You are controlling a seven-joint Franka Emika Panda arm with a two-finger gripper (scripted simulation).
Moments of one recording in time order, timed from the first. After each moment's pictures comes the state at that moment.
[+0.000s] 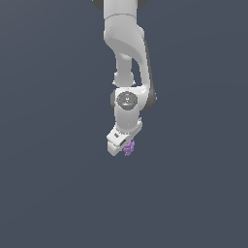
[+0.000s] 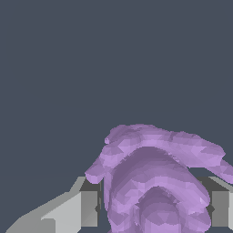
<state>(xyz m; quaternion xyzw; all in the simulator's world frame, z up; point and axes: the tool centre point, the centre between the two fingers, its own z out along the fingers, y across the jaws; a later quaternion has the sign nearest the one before) -0.008 0.010 0.055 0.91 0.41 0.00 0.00</state>
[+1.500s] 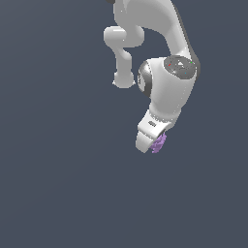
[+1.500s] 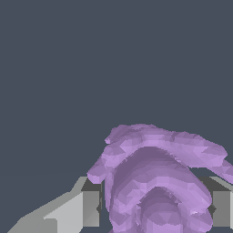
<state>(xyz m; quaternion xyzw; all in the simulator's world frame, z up) 0.042 0.117 0.190 0.91 0.41 0.00 0.00</state>
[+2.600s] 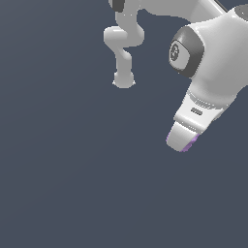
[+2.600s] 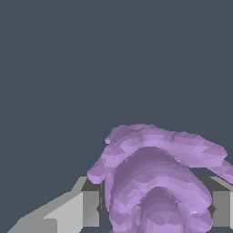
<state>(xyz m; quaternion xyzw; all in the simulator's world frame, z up) 0.079 0.187 0.276 0.91 0.41 0.00 0.00</state>
